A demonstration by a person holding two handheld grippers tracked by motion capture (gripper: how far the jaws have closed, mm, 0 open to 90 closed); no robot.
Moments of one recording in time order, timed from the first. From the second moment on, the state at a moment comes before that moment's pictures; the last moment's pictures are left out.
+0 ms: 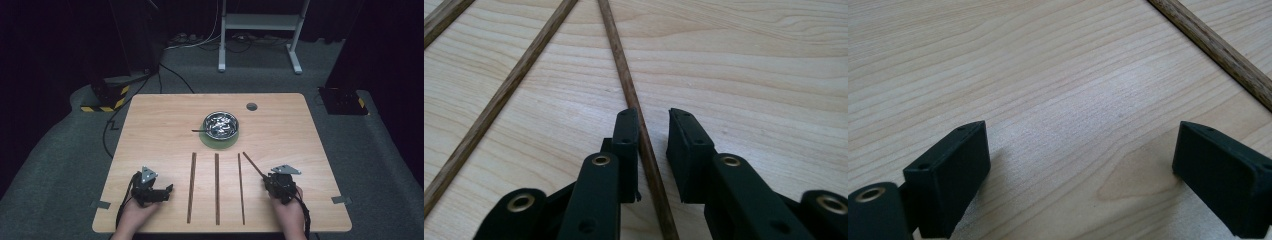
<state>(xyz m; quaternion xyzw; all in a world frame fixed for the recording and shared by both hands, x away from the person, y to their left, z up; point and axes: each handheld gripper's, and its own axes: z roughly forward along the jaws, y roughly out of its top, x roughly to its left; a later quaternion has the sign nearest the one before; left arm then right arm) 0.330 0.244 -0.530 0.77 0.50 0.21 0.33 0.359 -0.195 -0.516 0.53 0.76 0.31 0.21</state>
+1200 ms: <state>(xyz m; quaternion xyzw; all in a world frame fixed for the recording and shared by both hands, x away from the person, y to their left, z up) 0.332 0.243 -0.530 0.78 0.49 0.21 0.33 0.384 -0.182 -0.502 0.52 0.80 0.25 0.16</state>
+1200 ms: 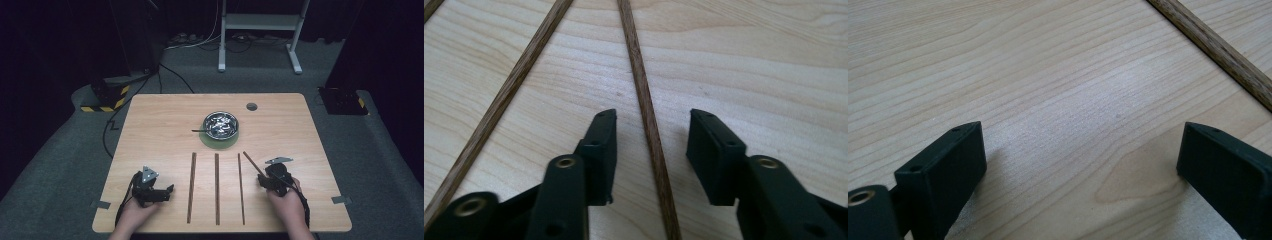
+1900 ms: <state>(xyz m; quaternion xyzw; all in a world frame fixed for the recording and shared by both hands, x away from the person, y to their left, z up) 0.332 0.243 -0.530 0.78 0.49 0.21 0.33 0.391 -0.183 -0.501 0.50 0.82 0.24 0.16</state>
